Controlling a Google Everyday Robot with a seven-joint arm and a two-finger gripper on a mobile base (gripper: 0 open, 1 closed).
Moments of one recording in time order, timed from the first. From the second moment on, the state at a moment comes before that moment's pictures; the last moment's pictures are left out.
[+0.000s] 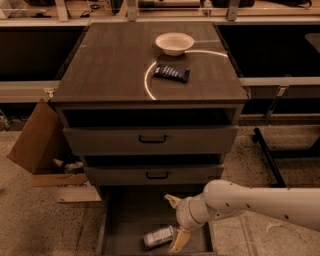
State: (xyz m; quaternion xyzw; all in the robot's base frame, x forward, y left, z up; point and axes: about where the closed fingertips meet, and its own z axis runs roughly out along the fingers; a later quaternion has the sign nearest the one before) arm 0.419 -0.031 0.452 -0.68 0.66 0.22 0.25
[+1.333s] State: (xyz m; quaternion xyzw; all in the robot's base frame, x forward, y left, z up) arm 0.458 -0.032 0.346 -0.73 0.60 0.22 0.27
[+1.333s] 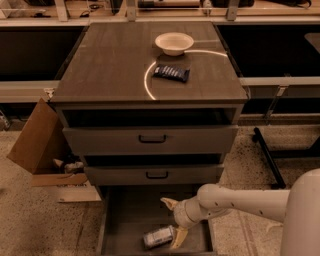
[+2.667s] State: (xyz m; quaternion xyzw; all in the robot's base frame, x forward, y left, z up) arm 0.497 -0.023 0.234 -0.79 0.49 0.23 0.28
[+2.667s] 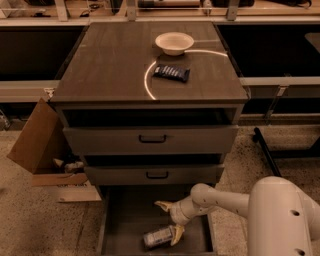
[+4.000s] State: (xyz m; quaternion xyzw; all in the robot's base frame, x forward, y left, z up) arm 0.512 -0.016 0.156 -0.82 0.48 0.20 0.25
